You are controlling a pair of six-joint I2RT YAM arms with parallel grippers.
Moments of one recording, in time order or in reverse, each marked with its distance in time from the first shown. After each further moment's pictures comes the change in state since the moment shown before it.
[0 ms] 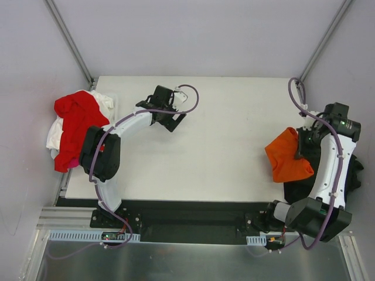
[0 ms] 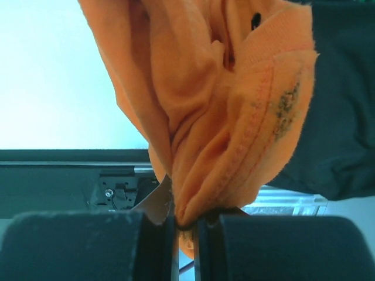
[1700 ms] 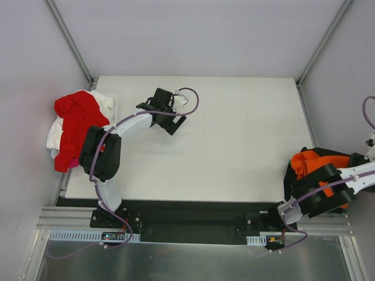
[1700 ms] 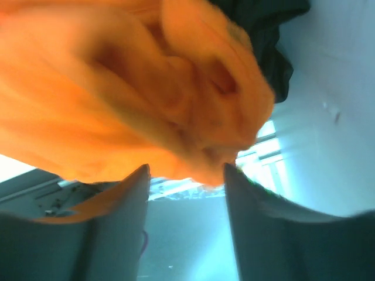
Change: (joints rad) left arm 0.000 0.000 -0.034 0.008 0.053 -0.006; right arm -0.870 0.232 0.058 0.058 -0.145 -0.458
